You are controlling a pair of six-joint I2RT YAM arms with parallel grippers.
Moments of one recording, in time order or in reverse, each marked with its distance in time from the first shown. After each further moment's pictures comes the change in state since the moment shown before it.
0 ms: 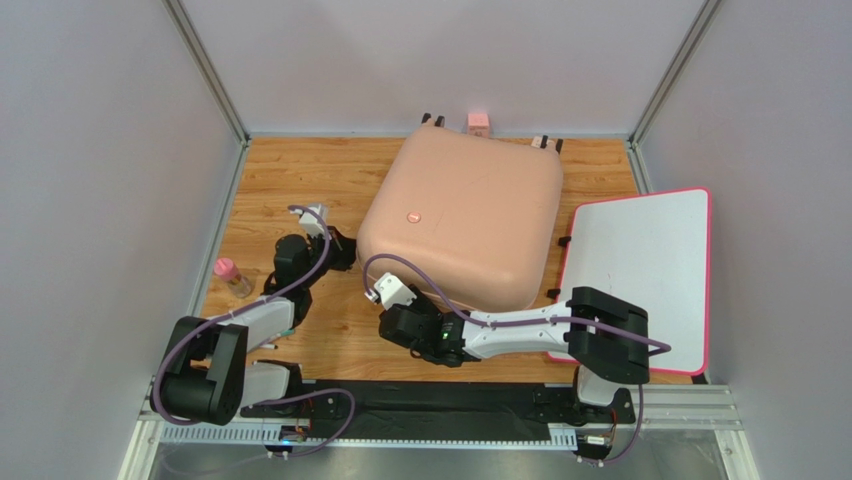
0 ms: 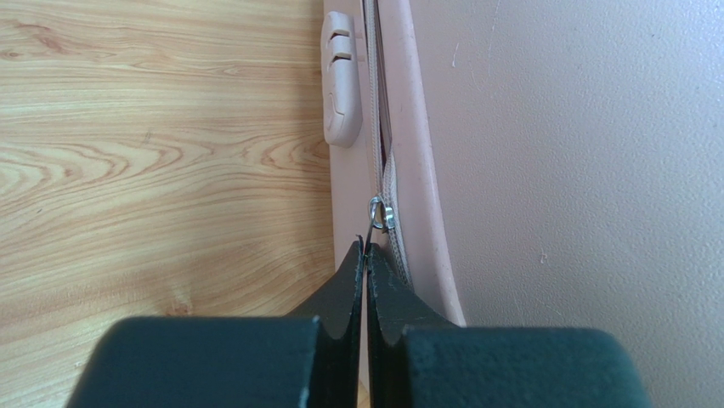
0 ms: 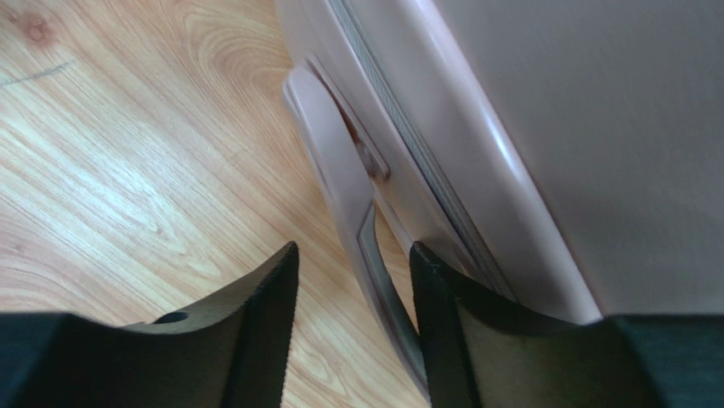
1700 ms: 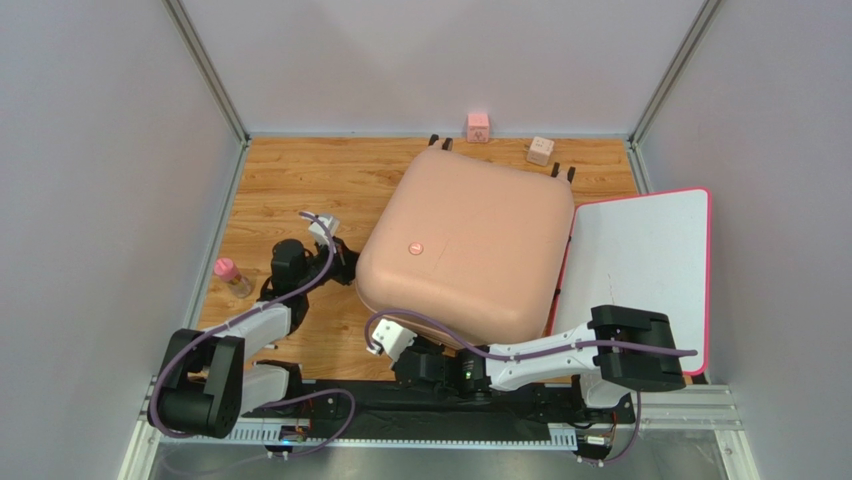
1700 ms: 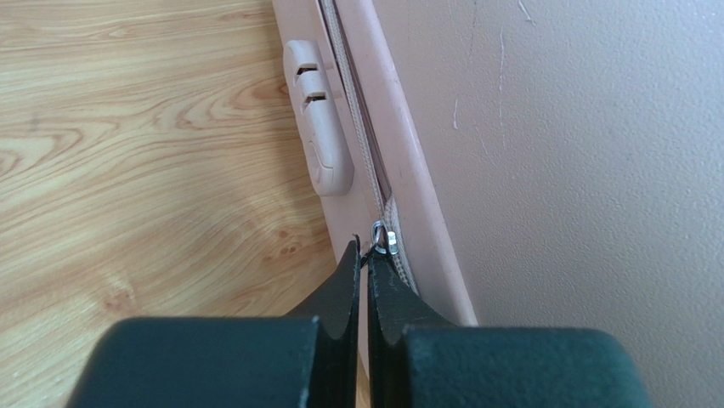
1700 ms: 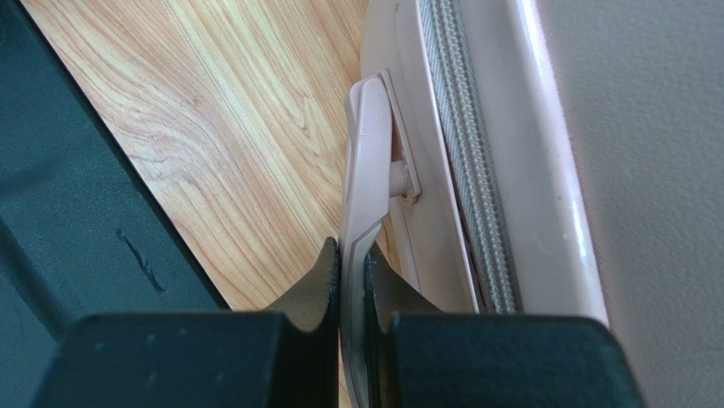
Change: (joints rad) left arm 0.012 -0.069 -0.035 -0.085 0.240 0.135; right arm 0.204 -0.117 -0.177 0.172 -0.058 -0.130
